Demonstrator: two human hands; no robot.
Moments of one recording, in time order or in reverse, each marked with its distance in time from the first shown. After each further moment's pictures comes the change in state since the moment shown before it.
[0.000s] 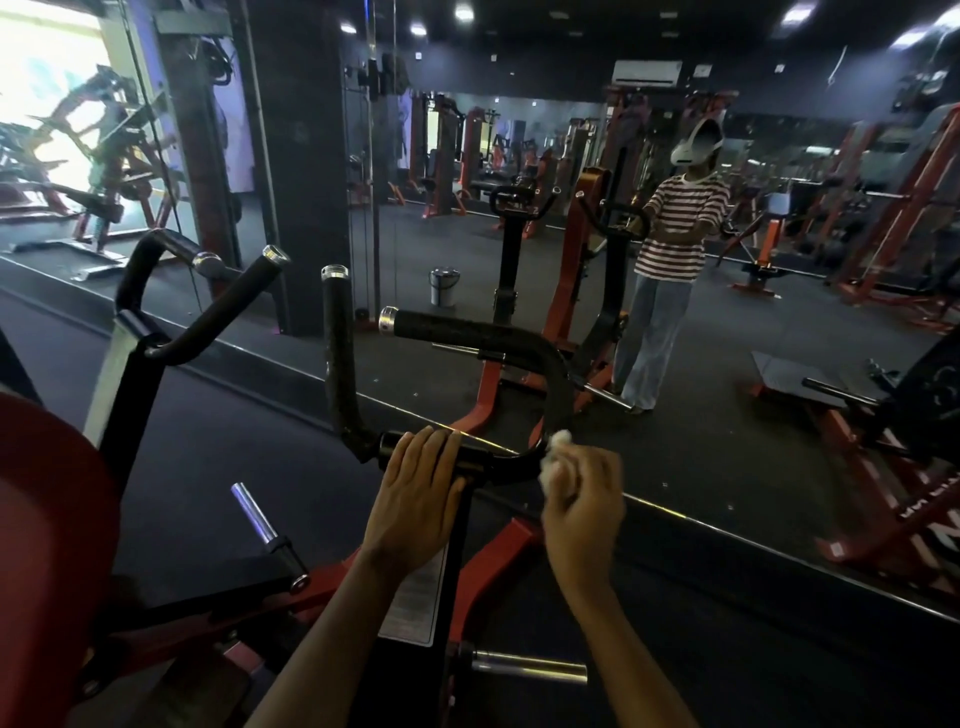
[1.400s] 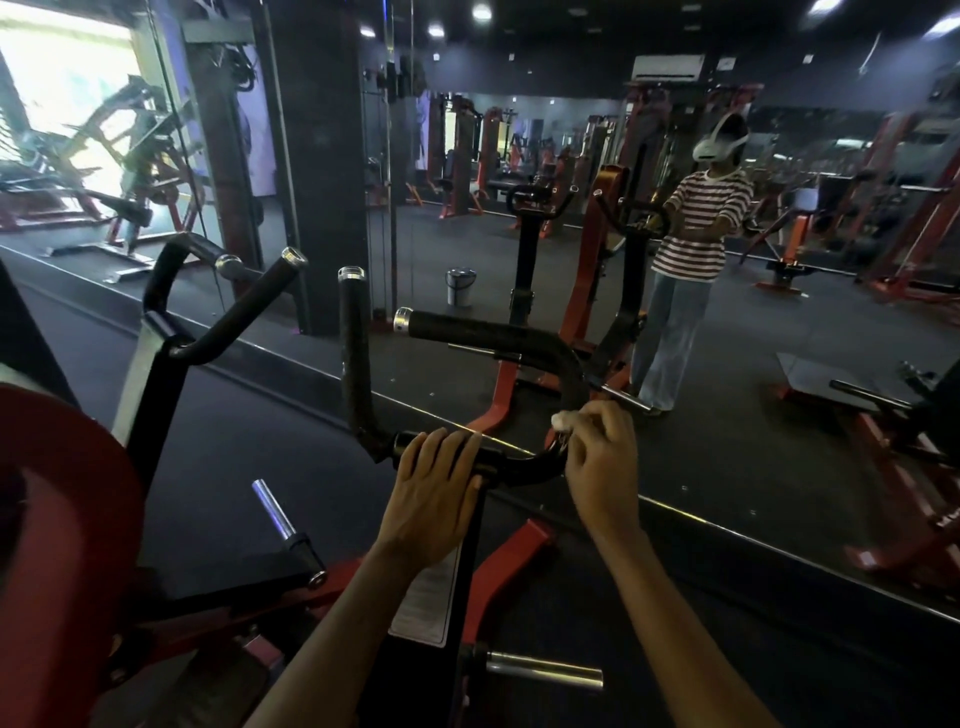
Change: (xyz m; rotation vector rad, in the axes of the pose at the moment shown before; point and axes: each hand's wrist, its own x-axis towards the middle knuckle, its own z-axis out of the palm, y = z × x) left_hand 0.004 0.000 -0.001 0.064 0.054 0.029; right_hand 0.052 0.020 0.009 -0.257 -0.141 -0.294
